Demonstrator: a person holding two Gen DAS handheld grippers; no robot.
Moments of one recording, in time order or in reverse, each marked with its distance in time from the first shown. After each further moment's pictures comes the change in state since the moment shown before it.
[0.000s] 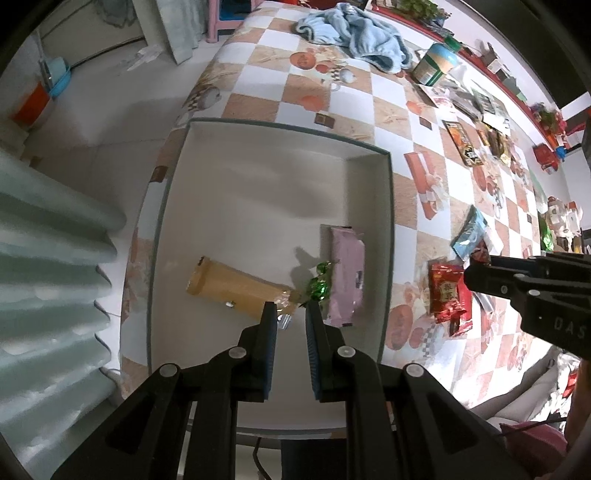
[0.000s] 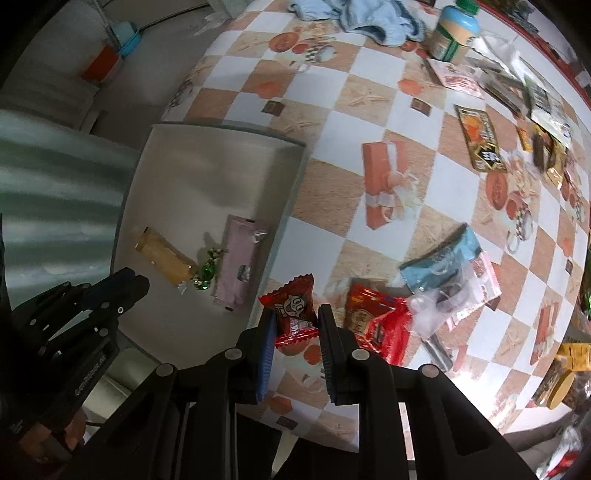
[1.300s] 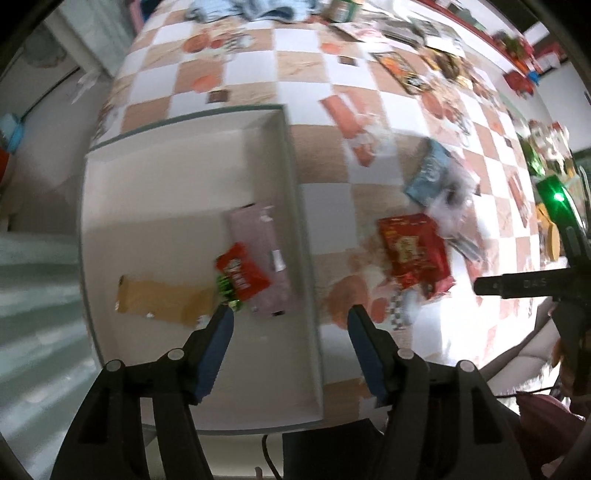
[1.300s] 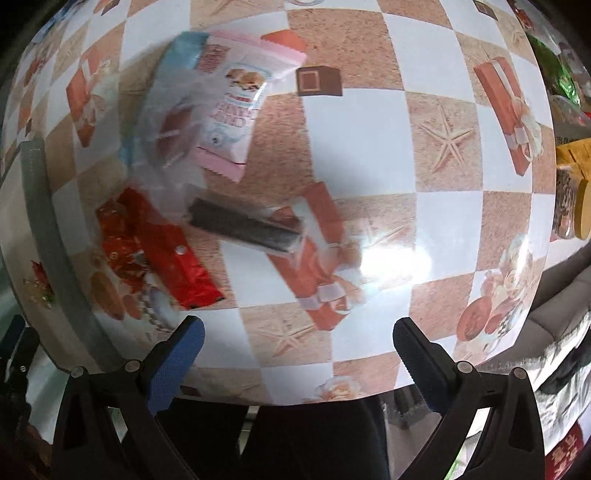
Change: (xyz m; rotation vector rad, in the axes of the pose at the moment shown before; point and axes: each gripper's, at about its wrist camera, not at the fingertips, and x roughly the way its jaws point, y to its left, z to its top) left arm 0.029 -0.088 0.006 0.253 0.121 -0.002; right arm 0.082 -0.186 -0.119 0.549 0.291 -0.054
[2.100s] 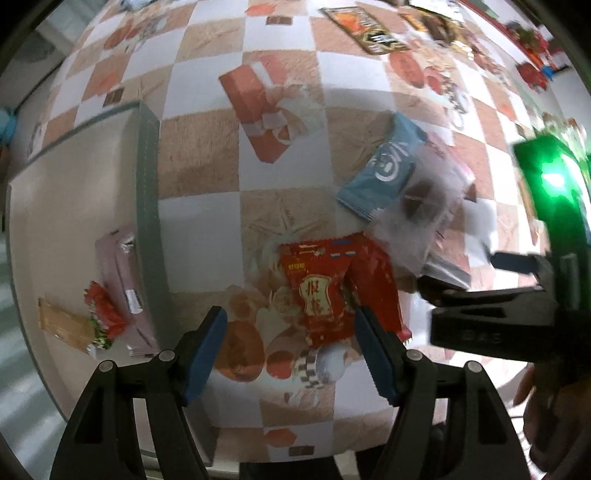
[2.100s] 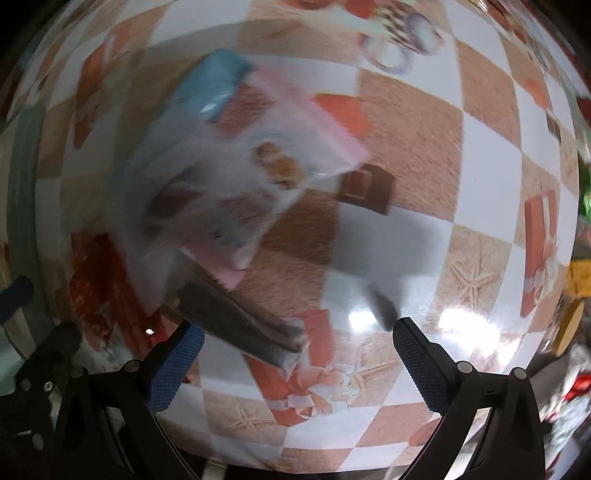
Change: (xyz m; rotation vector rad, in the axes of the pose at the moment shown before) left arm 0.072 -0.086 0.049 -0.064 0.097 0.020; right arm 0.012 0.035 0.056 -0.246 -0.135 -0.079
